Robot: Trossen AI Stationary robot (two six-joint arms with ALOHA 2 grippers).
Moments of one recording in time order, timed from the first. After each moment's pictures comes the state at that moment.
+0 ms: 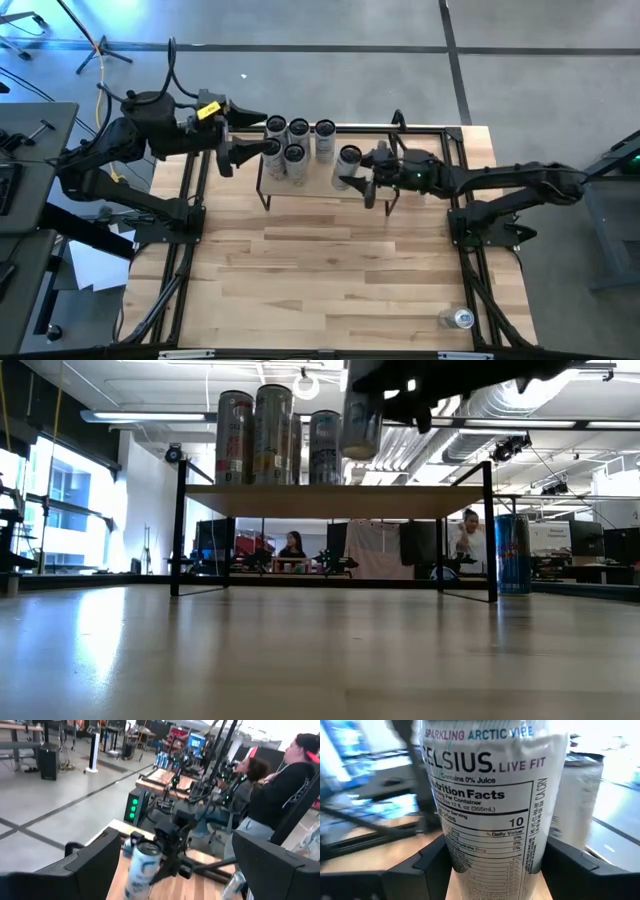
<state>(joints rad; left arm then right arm) 0.06 1.10 1.60 -0.57 -0.17 -0.28 -0.12 1.22 0.78 0.32 0.15 0.14</state>
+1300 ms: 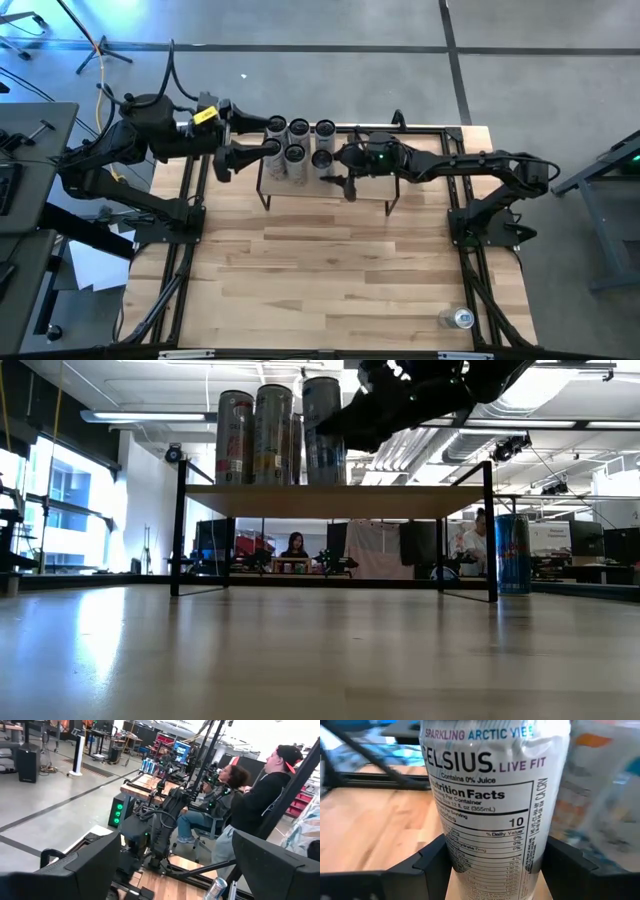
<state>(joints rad) 0.02 1.11 1.60 -0.50 -0.14 -0.31 -0.27 1.50 0.98 0.24 -0.19 -0.15</state>
